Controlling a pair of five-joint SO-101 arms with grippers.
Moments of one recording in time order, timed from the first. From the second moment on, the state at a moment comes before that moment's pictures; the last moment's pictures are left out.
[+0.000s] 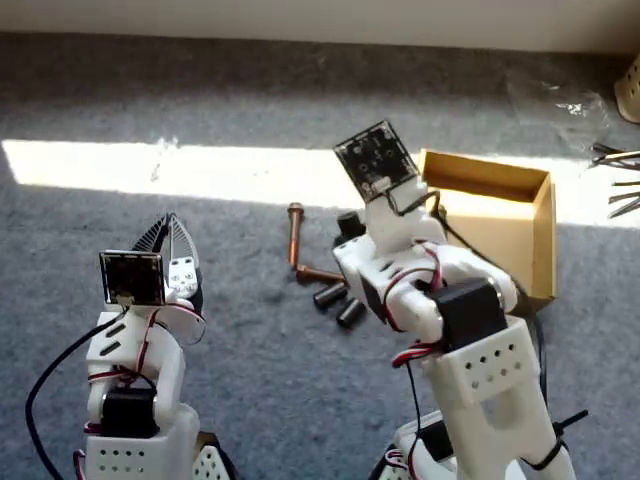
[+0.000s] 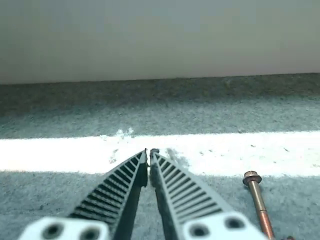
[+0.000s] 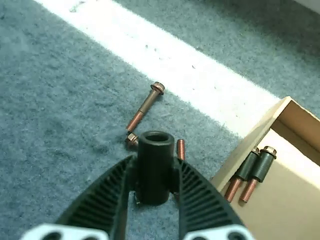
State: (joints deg) left arm -4.9 -103.6 89.5 35.5 2.0; right arm -26.3 -47.0 24.8 73.5 11.5
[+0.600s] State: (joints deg) left arm -4.2 -89.6 70.1 39.3 -4.9; right arm -18.8 -74.7 49.8 69.1 11.5
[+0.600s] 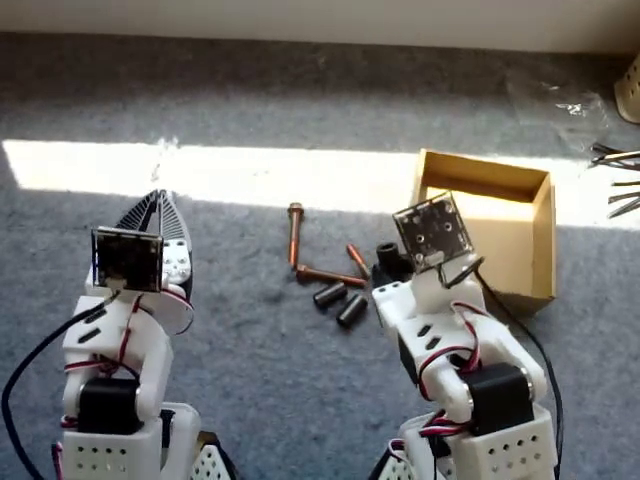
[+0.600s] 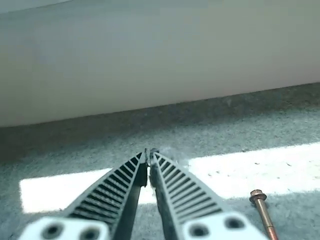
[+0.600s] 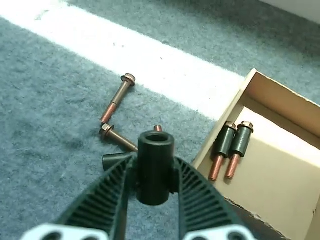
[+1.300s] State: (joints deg) left arm 17.5 -38.1 40.2 46.1 -4.9; right arm -18.6 -84.6 74.2 55.1 4.7
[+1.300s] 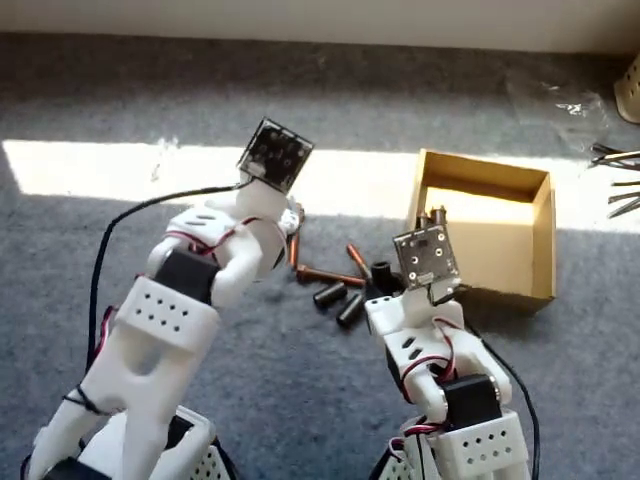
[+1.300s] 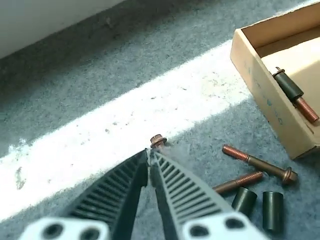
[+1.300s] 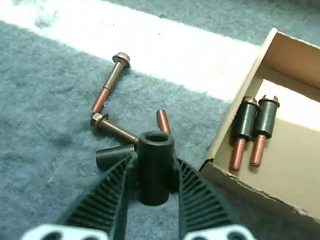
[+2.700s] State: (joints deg) left arm 18.2 12.1 14.9 43.6 17.2; right arm -9.8 -84.7 83.2 42.9 2.6
